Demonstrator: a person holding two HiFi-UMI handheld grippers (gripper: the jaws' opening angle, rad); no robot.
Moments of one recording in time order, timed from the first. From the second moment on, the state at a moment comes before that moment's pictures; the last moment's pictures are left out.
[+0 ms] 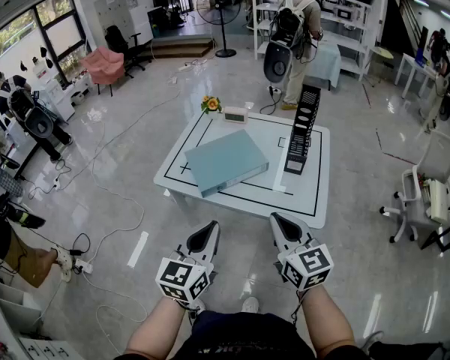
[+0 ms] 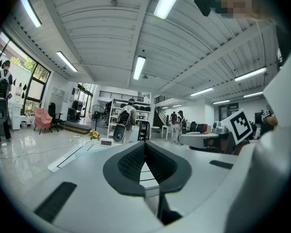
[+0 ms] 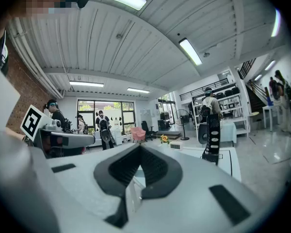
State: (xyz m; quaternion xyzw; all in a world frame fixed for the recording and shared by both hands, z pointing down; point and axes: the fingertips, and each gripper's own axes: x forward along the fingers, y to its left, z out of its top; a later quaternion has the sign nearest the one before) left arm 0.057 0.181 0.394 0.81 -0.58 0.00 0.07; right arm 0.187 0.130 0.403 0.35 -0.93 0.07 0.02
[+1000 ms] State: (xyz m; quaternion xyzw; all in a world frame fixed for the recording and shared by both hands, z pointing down) left arm 0.057 0.156 0.386 0.80 -0.59 -0.01 0.06; right arm 0.183 0.110 0.395 0.31 -0.95 0.09 -0.02
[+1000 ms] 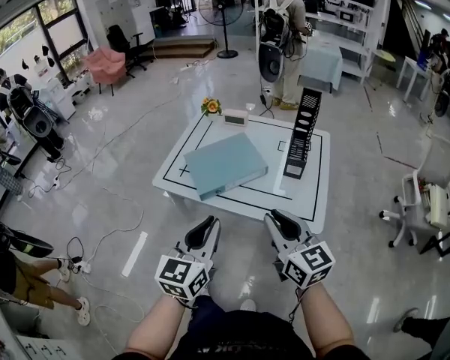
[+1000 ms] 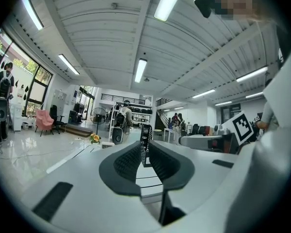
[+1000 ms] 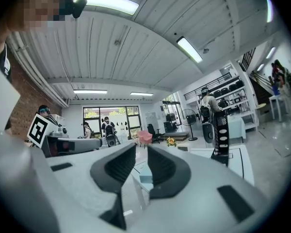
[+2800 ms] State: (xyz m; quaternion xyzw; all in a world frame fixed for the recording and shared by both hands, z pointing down) left arm -0.150 -0.110 0.421 0.92 -0.39 0.03 0.10; right arm 0.001 -0.096 0.436 0.52 -0.83 0.20 -0.01
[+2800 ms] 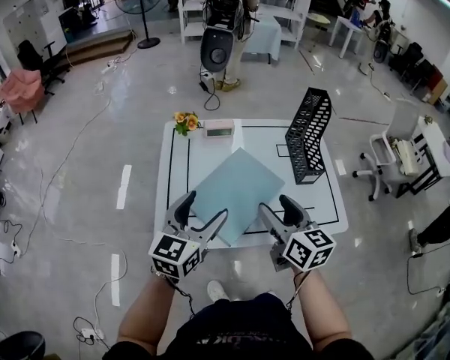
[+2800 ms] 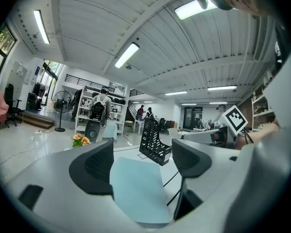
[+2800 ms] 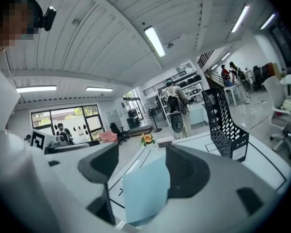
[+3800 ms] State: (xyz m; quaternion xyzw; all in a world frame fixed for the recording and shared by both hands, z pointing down) left arm -0.107 -0.195 0.470 0.93 -0.34 0.13 0.10; right arm 0.059 -0.151 0.523 0.58 -0.75 0.31 -0.05
